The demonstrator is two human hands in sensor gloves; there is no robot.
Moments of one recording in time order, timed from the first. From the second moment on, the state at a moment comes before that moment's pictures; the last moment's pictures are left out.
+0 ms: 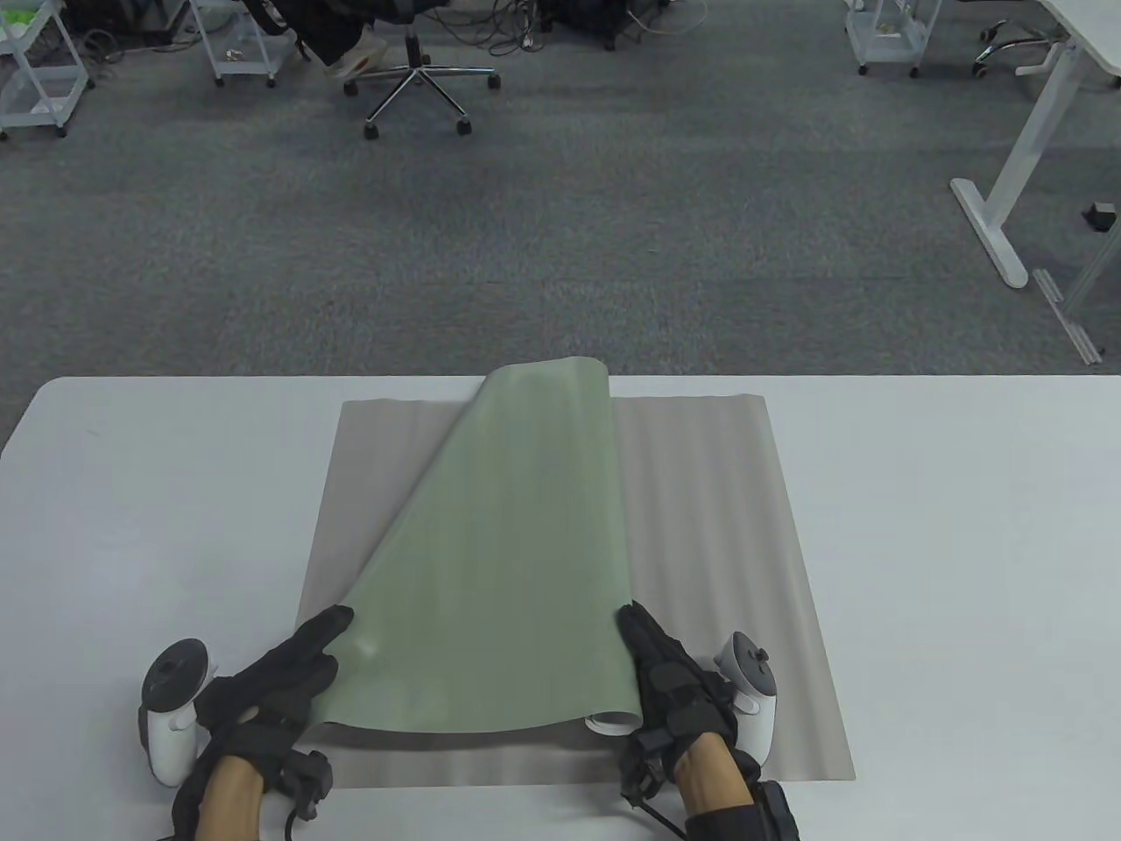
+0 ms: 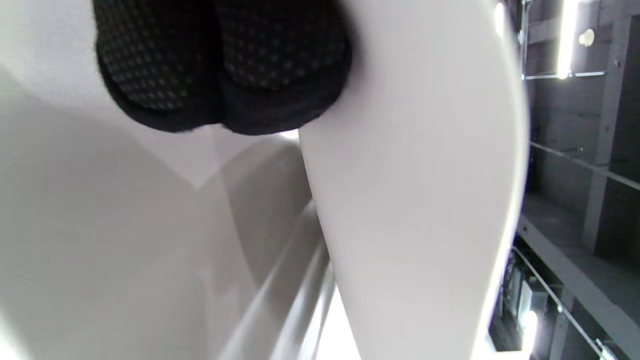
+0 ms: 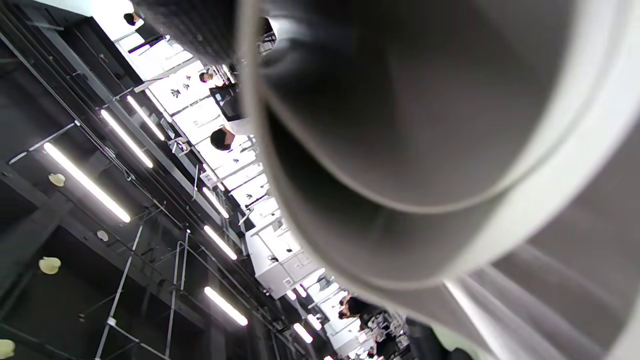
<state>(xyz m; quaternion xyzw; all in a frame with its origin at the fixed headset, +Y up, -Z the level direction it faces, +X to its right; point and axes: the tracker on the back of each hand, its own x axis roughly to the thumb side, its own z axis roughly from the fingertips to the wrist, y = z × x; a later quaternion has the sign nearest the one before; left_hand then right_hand) -0.350 -0.781 -0.285 -0.10 0.05 0.65 0.75 0.109 -0.801 -0.291 -0.07 0.23 0.50 0.83</state>
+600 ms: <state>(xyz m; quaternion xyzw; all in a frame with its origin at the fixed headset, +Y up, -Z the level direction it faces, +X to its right) -0.355 -0.784 -0.282 -0.10 0.06 0.65 0.75 0.118 -0.798 -0.291 -0.08 0.20 0.54 0.82</state>
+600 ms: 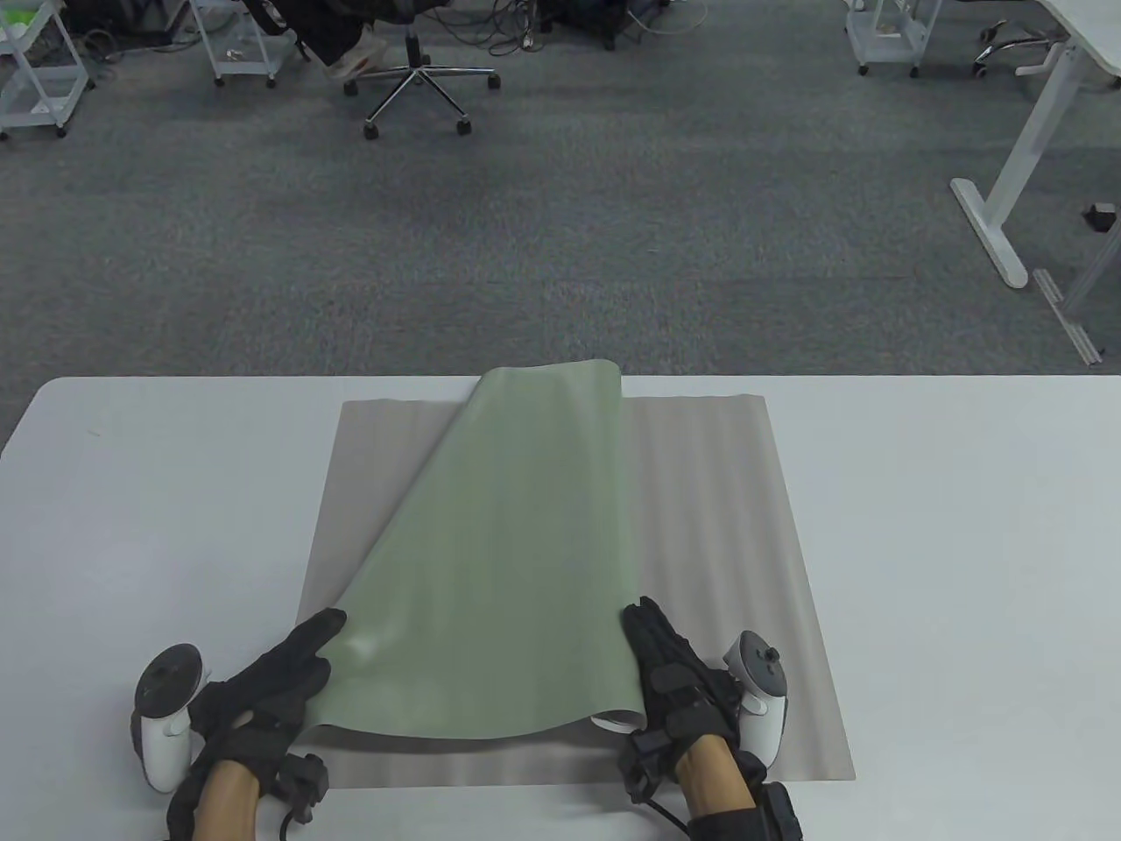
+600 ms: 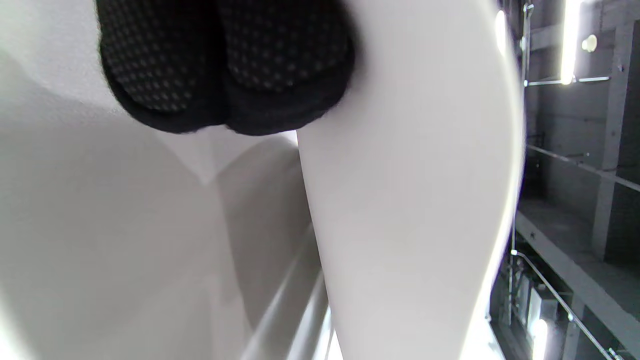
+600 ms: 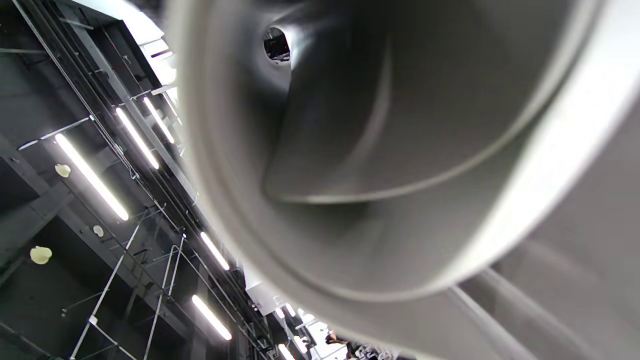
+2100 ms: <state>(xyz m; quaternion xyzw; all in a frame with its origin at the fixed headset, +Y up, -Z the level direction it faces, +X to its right) -0.367 -0.785 -0.280 -0.21 0.05 0.54 0.81 0.121 -0.785 -0.300 -0.04 0.20 0.70 0.69</state>
